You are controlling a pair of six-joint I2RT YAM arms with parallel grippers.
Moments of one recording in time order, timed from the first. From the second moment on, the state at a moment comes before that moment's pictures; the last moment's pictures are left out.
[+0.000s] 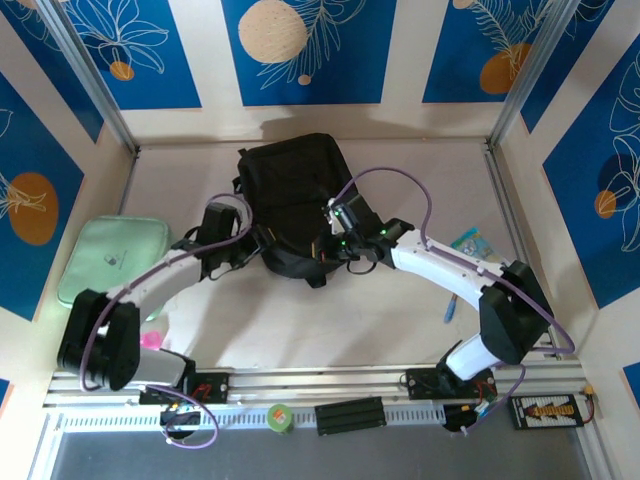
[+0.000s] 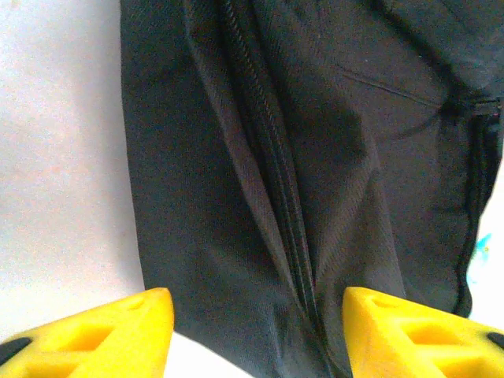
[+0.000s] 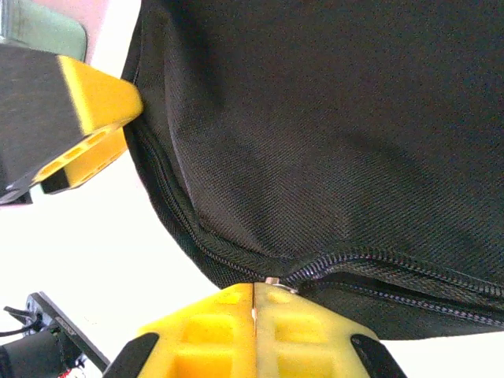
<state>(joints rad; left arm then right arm) -0.37 1.34 0.76 -0.23 0.28 -0.92 0.73 1.52 1.09 -0.45 -0.24 0.63</state>
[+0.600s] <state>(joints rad) -0.59 1.39 0.68 -0.06 0.21 -1.20 0.75 1.57 1.04 -0.41 -0.31 0.69</state>
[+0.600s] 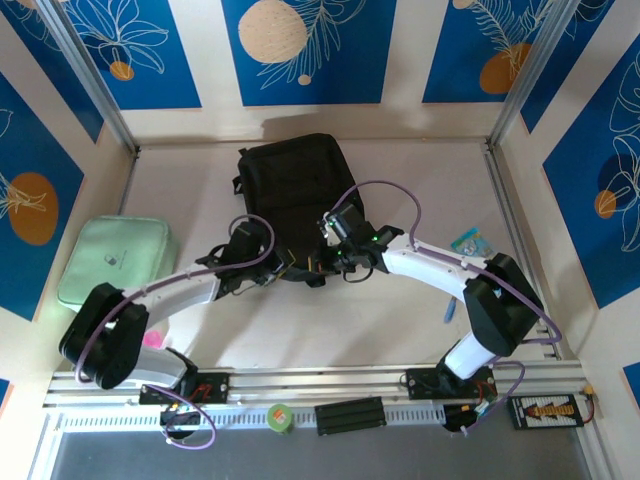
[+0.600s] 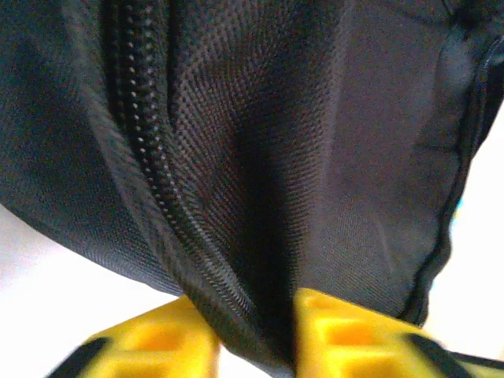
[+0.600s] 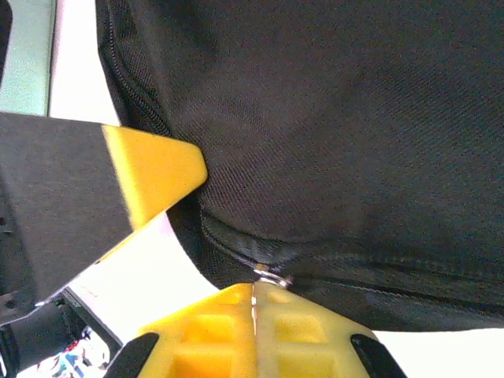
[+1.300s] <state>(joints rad) -0.60 1.37 0.67 -0.11 0.14 -1.17 0.69 1.51 1.13 -0.72 0.06 0.79</state>
